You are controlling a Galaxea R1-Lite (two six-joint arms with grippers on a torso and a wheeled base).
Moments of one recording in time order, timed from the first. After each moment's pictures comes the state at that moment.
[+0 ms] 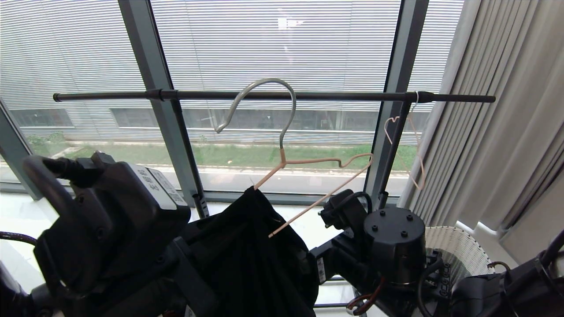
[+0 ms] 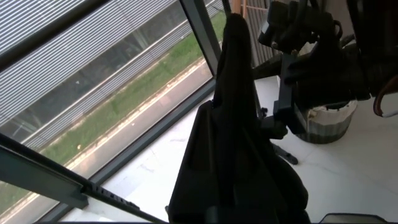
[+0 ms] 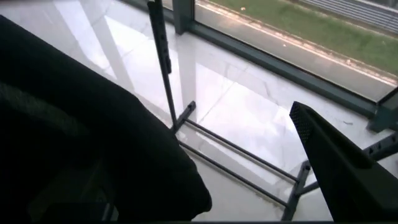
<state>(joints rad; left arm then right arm) -1.02 1.22 -0.59 -0.47 0.36 0.37 1.02 1.91 -0.70 -0.93 -0.33 0.14</state>
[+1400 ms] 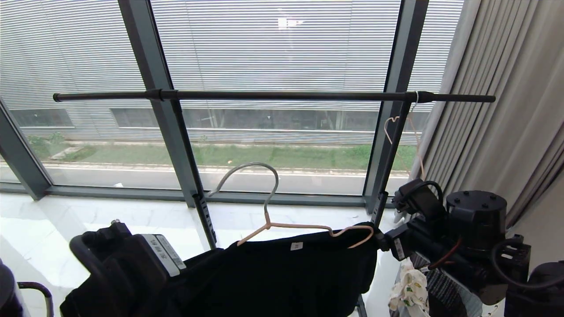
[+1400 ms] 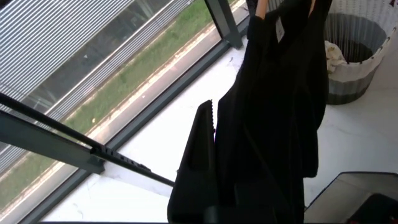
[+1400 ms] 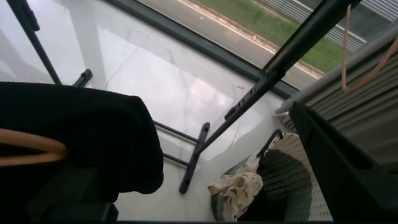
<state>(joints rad) -0.98 1.18 -0.39 -0.48 0.39 0.38 0.68 1.74 -0.49 -0.93 -0.33 -0.13</state>
